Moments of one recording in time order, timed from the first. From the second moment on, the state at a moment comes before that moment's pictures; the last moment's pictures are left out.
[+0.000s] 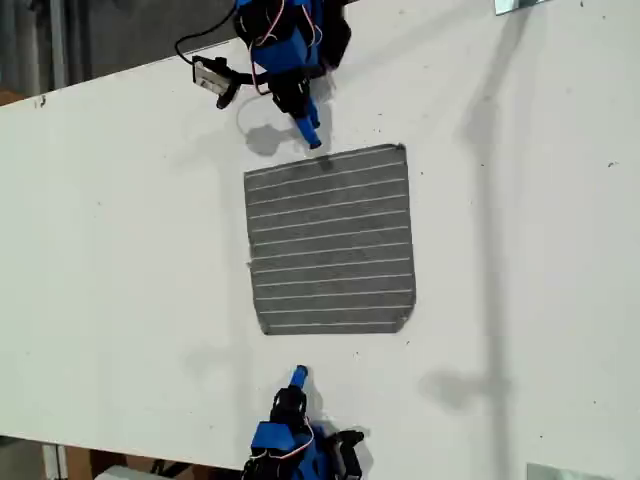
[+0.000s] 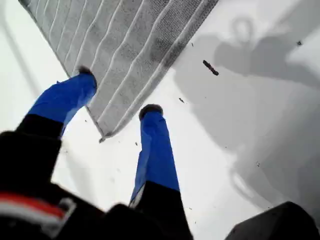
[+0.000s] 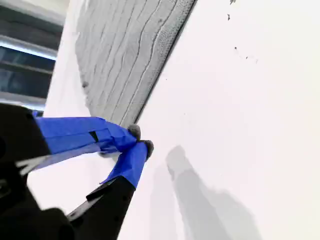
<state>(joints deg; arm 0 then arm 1) -15.8 198.3 178.4 75.0 -59.2 -2.6 188.1 167.1 81.9 86.3</state>
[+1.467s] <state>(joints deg) -6.6 142.6 150.7 66.4 -91.0 -9.8 128.4 134.7 80.8 82.4</state>
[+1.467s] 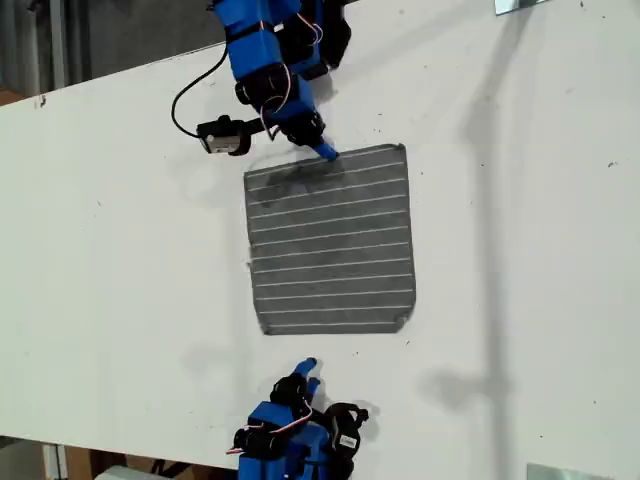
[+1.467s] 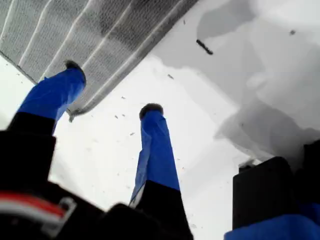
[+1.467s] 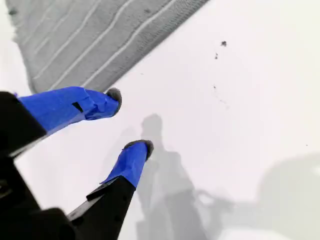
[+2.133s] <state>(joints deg) 3.5 123.8 146.7 51.2 -98.1 -31.6 98.6 127.6 59.5 98.8</state>
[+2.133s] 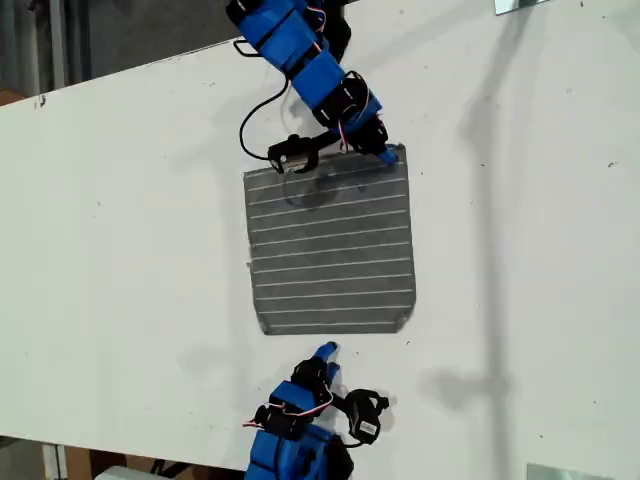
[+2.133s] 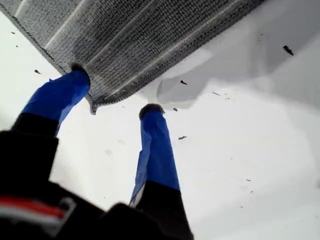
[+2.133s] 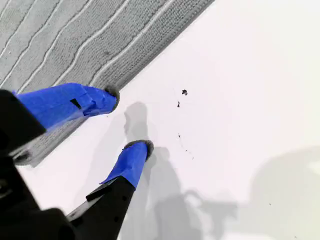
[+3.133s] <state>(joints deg) 11.3 104.9 122.2 63.6 -97.3 -30.9 86.0 118.7 53.8 97.2</state>
